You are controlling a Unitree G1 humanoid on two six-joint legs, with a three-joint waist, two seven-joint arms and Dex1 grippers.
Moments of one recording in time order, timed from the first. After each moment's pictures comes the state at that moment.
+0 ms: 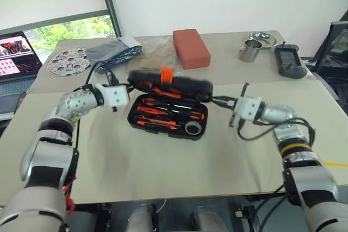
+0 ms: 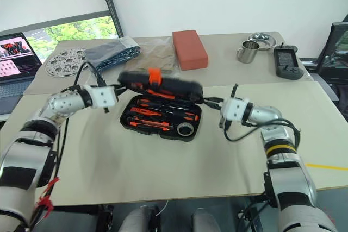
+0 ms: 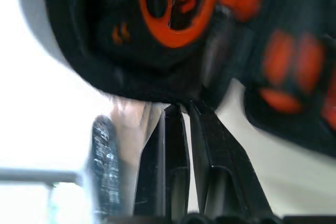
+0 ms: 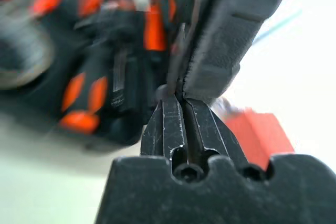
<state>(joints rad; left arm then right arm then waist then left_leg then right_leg) -1.01 0.76 -0.39 1.23 0.69 -1.10 -0.28 -0.76 -0.61 0.11 0.99 -0.20 -1.21 0.87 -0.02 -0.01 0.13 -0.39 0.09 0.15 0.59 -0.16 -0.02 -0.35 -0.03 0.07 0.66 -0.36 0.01</state>
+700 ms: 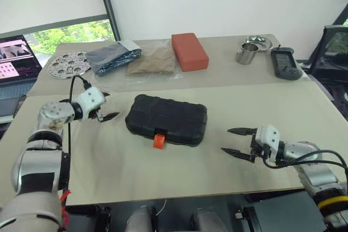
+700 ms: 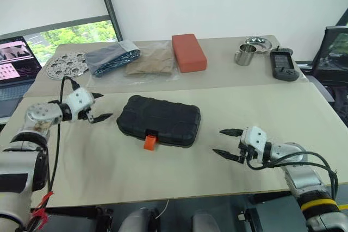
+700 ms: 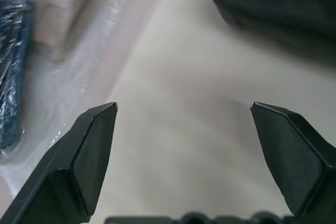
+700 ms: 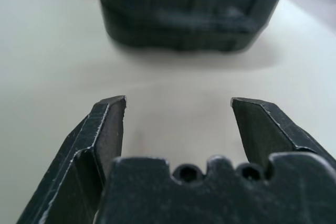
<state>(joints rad) -1.02 0.66 0.10 1.38 0.07 -0.43 -1.02 -0.11 -0.87 0.14 -0.08 0.55 0.11 0.93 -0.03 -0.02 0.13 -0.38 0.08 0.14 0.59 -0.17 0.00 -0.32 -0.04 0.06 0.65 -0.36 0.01</state>
